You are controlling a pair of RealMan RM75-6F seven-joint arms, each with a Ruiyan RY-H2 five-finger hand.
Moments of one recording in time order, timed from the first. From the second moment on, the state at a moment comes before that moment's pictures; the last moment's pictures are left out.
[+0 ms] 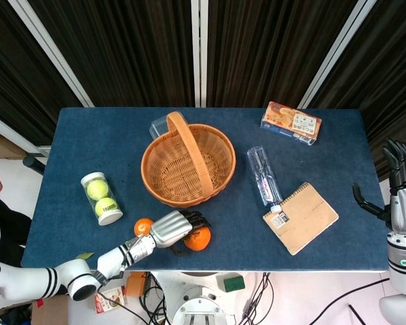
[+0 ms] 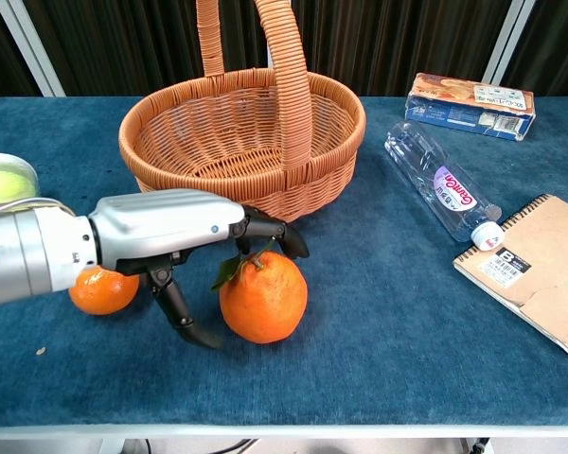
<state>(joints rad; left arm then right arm) -0.75 -1.56 -0.03 -1.59 1.58 0.82 0.01 0.26 -1.32 0.23 -1.24 -1.63 1.81 0.52</state>
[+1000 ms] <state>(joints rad) -0.77 -1.57 0.01 -1.59 1.62 0.93 -0.09 0.24 -1.32 0.23 -1.21 -1.60 1.81 0.56</state>
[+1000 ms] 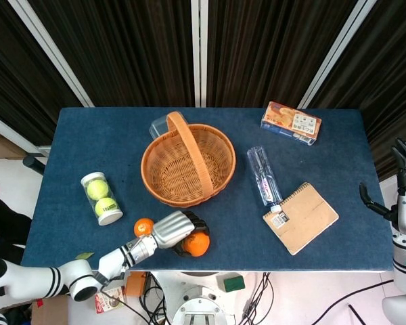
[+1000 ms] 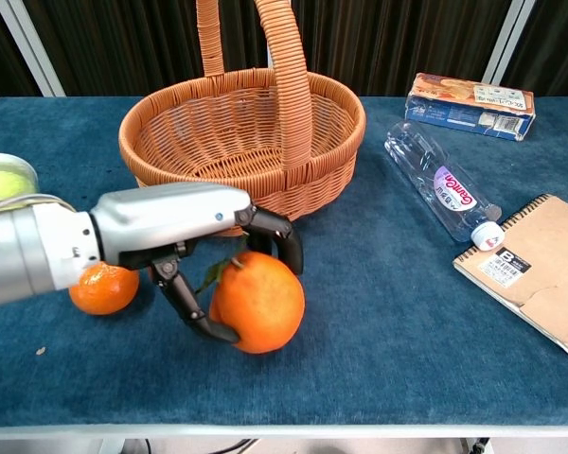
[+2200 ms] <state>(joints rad) -0.74 -1.25 -0.17 -1.68 1.48 1.10 -0.24 0.22 -1.27 0.24 -1.31 -1.64 1.87 0.51</state>
